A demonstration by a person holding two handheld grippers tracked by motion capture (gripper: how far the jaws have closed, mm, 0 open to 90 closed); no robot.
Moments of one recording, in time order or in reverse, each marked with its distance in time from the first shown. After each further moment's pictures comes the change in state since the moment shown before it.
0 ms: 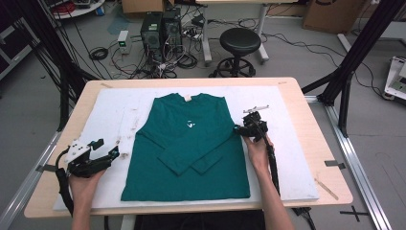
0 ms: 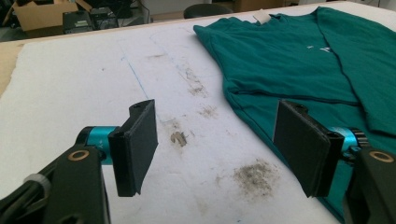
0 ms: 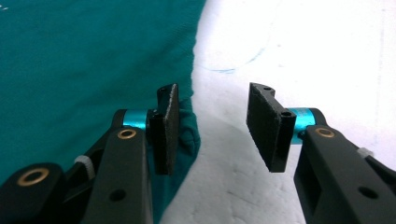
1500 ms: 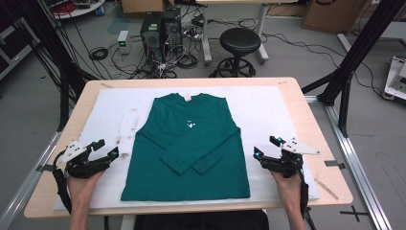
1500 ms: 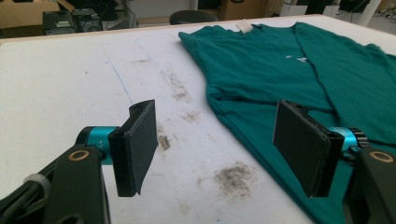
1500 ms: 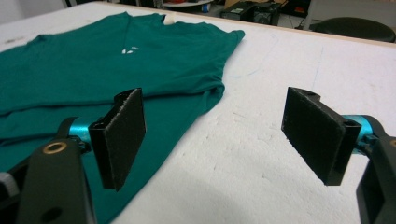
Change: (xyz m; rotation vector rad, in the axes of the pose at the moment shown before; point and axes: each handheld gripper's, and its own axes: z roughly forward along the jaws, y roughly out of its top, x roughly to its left) left arm -0.002 0.006 -0.009 -0.034 -0.074 -0.037; right arm -0.012 -0.108 -0.108 -0.438 0.129 -0.073
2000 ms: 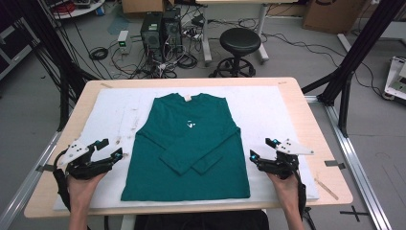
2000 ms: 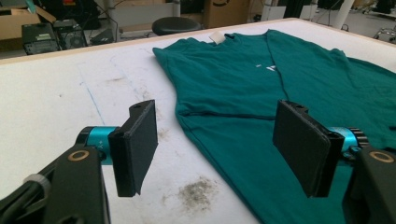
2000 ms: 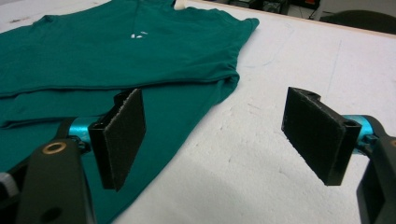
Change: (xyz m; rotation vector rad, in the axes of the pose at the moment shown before) left arm -0.019 0.014 -0.004 0.000 -0.052 0.040; right arm 0.008 -0.002 0.006 0.041 0.026 -0.024
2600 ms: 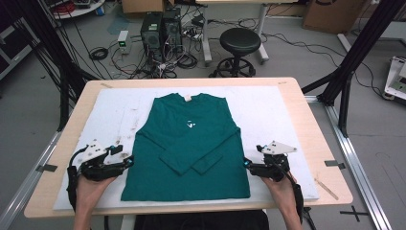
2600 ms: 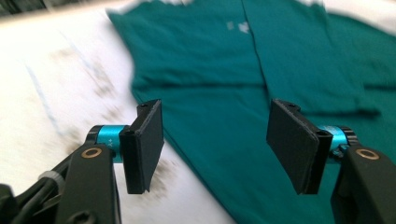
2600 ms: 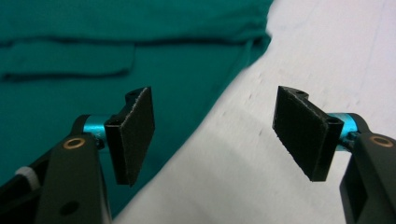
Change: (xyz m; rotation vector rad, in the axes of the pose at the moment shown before) left arm -0.024 0.000 0.024 0.230 -0.090 0.053; right arm 0.022 0.002 0.015 0.223 0.011 -0.075
